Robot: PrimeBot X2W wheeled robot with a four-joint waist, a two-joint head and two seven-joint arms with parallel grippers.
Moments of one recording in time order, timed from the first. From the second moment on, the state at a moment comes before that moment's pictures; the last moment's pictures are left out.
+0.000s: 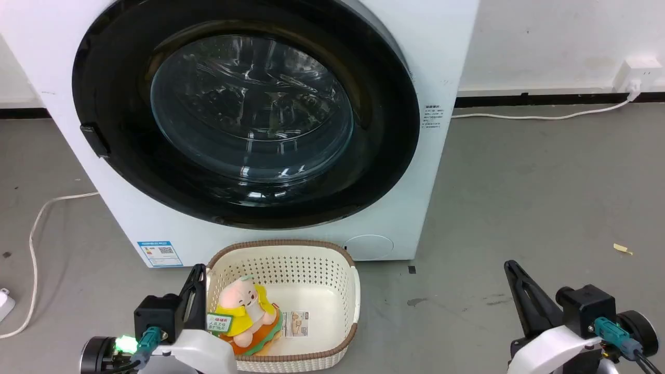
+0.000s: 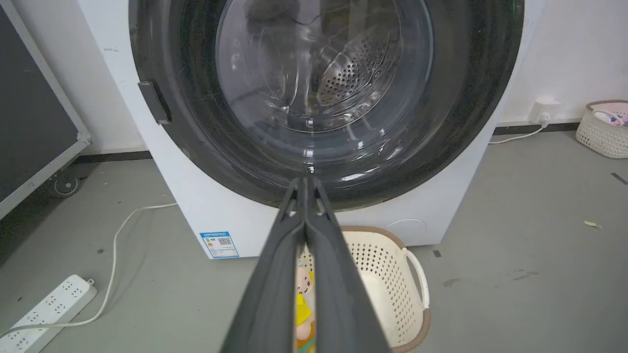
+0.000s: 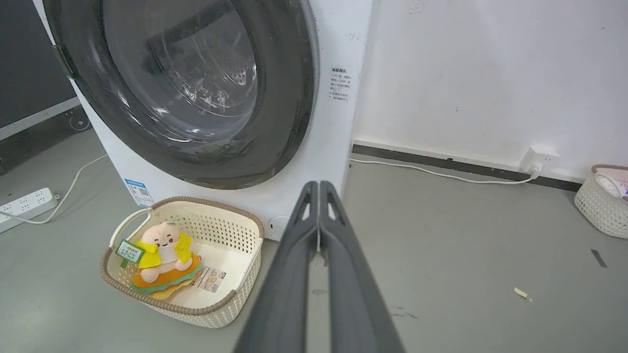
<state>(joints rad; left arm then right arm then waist) 0.01 0.05 0.00 0.00 0.00 0.00 0.00 0.01 -0.05 0.00 0.00 0.01 0.13 0.00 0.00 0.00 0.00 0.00</state>
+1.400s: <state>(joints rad) 0.02 0.05 0.00 0.00 0.00 0.00 0.00 0.01 -0.05 0.00 0.00 0.01 0.13 0.00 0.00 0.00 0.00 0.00</state>
